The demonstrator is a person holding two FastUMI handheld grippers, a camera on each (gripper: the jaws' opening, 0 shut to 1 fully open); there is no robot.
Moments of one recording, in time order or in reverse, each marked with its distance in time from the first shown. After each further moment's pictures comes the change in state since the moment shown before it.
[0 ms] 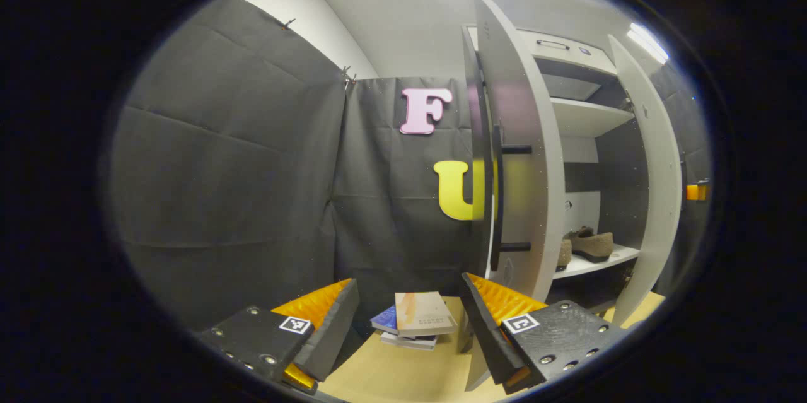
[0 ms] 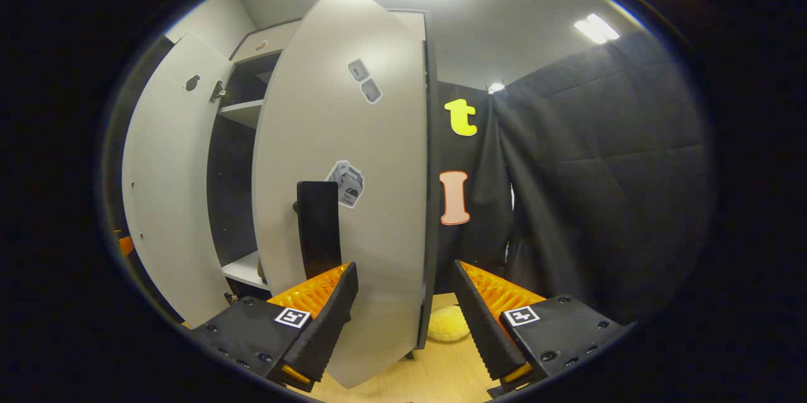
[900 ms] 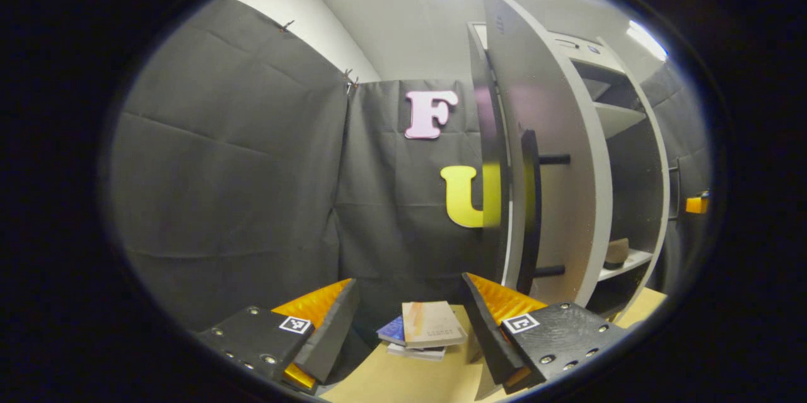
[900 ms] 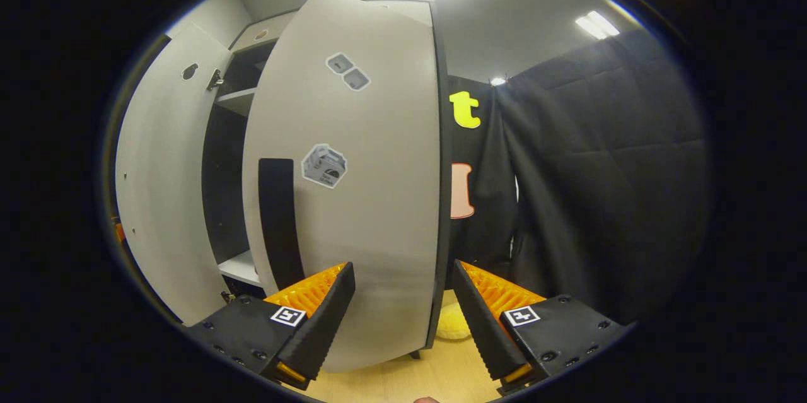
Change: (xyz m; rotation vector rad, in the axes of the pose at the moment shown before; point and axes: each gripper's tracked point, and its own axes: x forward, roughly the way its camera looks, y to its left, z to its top) left arm 0.048 0.001 0.031 0.025 -0.042 0.014; right arm 0.015 -0.014 -0.021 0.008 0.027 -0.036
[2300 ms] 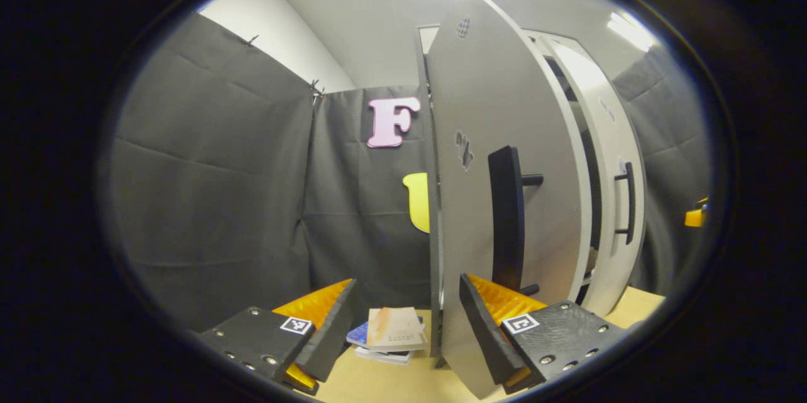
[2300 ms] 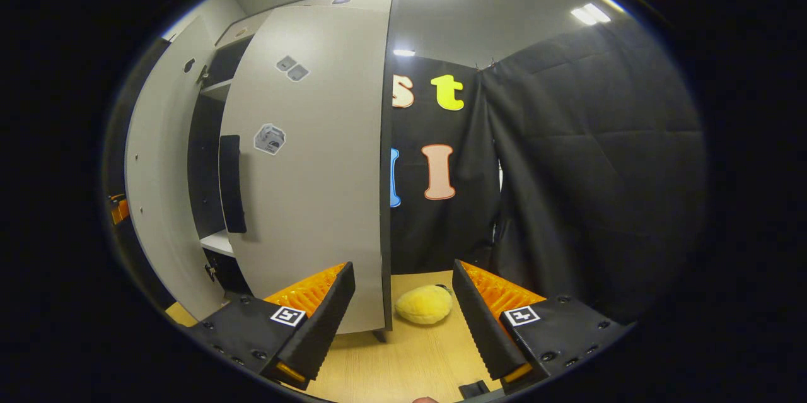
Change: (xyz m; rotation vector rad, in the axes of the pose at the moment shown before) left arm -0.014 -0.120 0.018 0.050 -0.005 -0.093; right arm -0.020 -0.078 -0.031 0.002 0.068 0.007
